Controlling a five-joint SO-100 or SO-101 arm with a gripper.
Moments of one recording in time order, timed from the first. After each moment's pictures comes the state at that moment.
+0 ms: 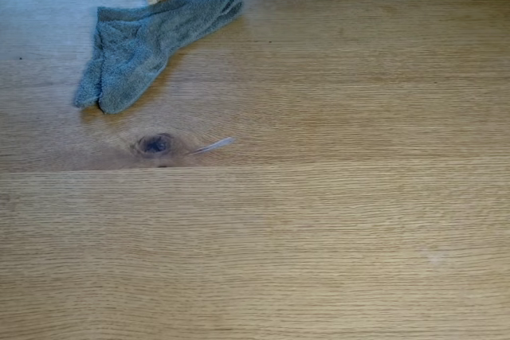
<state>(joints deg) -0.9 189.5 186.0 72.6 8.1</state>
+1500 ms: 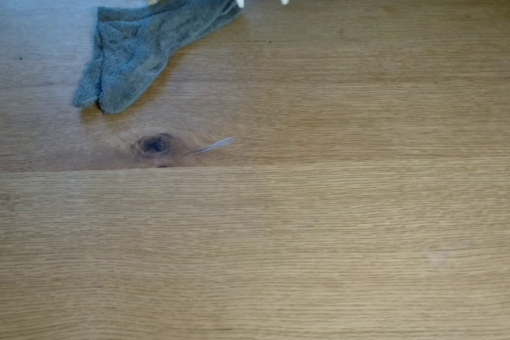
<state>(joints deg) 2.7 139.4 167.6 42.6 3.8</state>
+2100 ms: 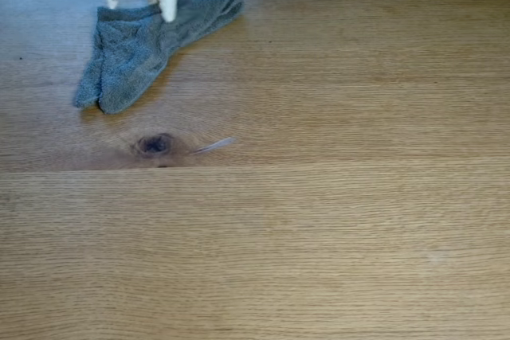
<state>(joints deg) 45.0 103.2 141.8 33.0 -1.2</state>
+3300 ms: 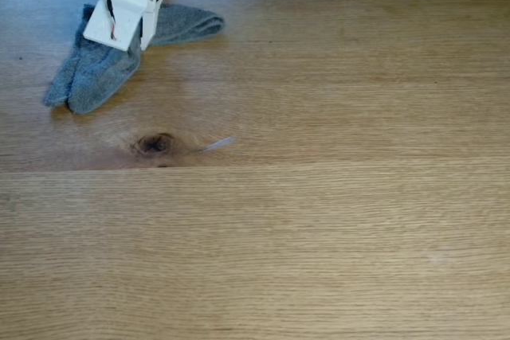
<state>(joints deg) 52.5 68.3 137.5 11.5 -33.6</state>
